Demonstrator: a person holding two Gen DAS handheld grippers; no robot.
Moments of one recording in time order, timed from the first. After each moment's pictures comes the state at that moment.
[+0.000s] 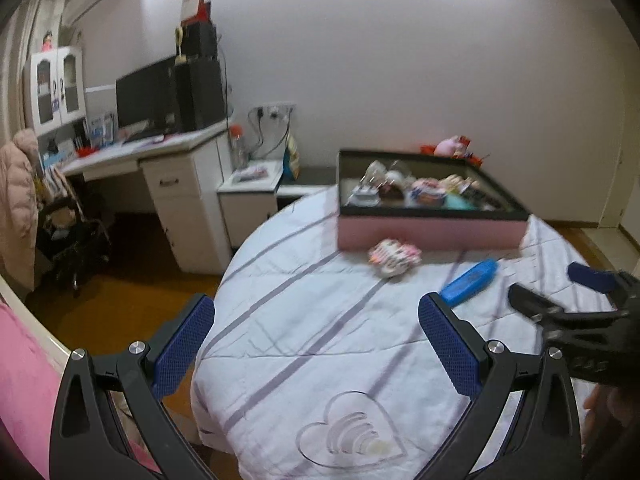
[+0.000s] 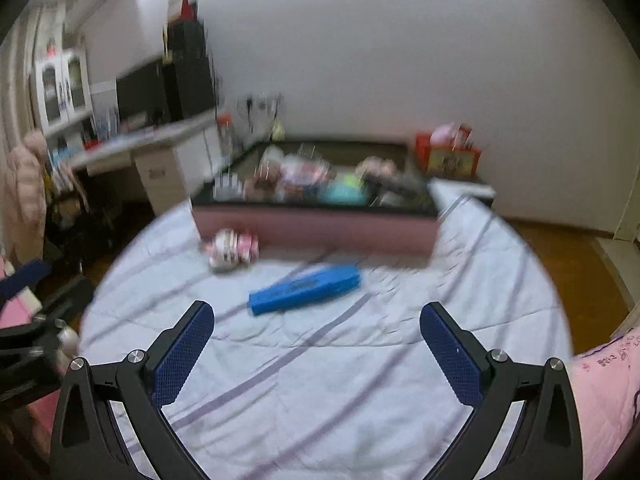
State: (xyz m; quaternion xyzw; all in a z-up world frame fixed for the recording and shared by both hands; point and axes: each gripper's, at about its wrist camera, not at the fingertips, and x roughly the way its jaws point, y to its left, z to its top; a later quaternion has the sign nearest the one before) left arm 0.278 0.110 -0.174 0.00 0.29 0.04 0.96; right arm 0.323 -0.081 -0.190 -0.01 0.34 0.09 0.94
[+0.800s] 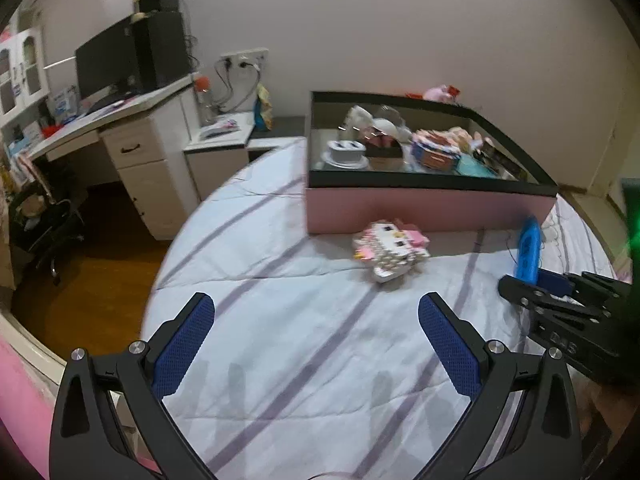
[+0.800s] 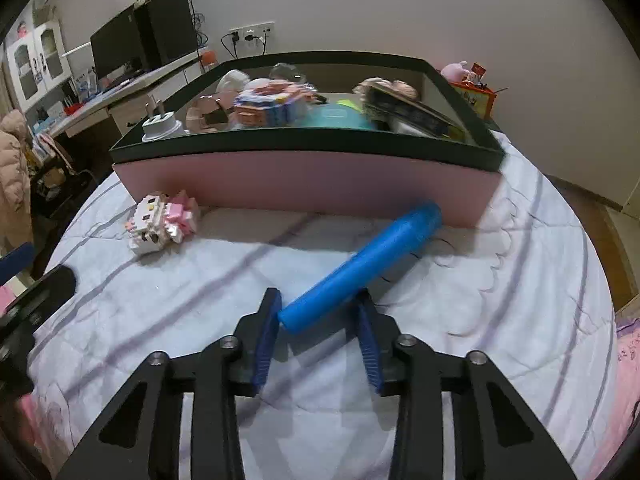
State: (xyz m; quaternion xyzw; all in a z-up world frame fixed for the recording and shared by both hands) left arm 0.373 0.090 -0.206 0.01 0.38 -0.01 0.93; right arm 0.392 -0.101 -0.238 0.00 0.44 0.10 0.89
